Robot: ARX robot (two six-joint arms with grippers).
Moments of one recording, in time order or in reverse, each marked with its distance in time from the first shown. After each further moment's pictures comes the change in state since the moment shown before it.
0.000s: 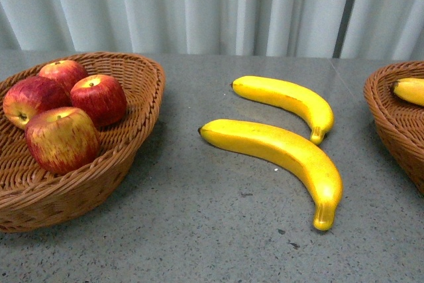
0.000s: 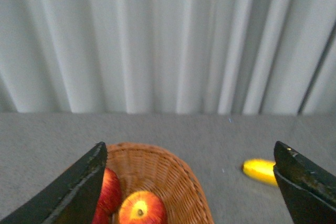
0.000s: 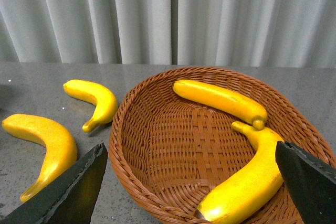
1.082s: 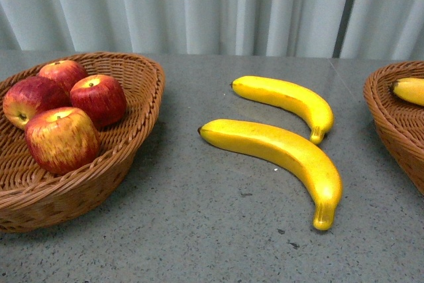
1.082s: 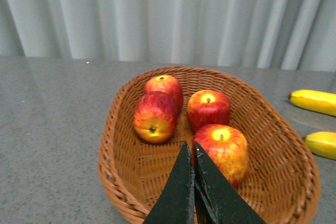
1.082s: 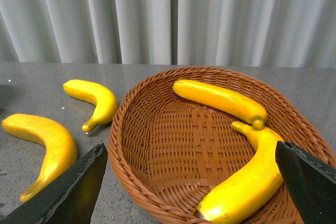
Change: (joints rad) left arm 0.366 -0.618 -0.672 0.048 0.303 0.003; right arm 0.000 0.000 0.000 0.000 0.001 0.000
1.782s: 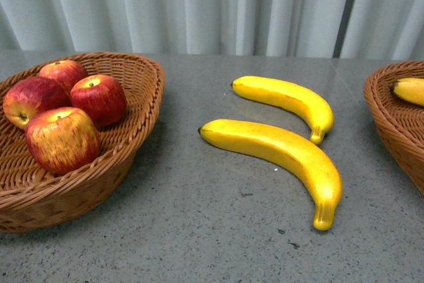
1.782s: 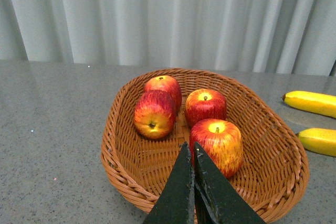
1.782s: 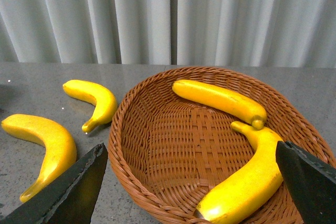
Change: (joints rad) left arm -0.003 -0.225 -0.062 -0.136 0.000 0.000; right arm 0.000 0.000 0.000 0.000 0.001 0.000
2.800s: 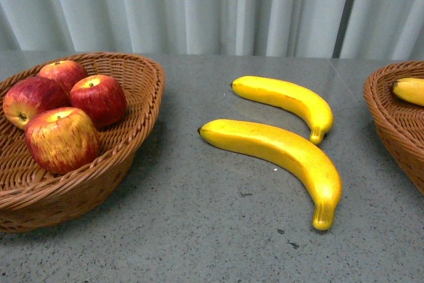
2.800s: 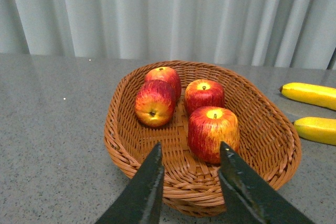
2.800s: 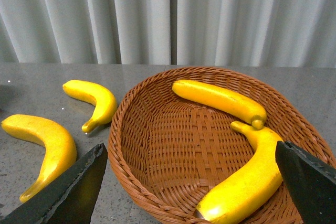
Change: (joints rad) left arm 0.000 -0.268 0.000 -0.286 0.000 0.000; right arm 0.000 0.000 0.000 0.000 0.000 0.002
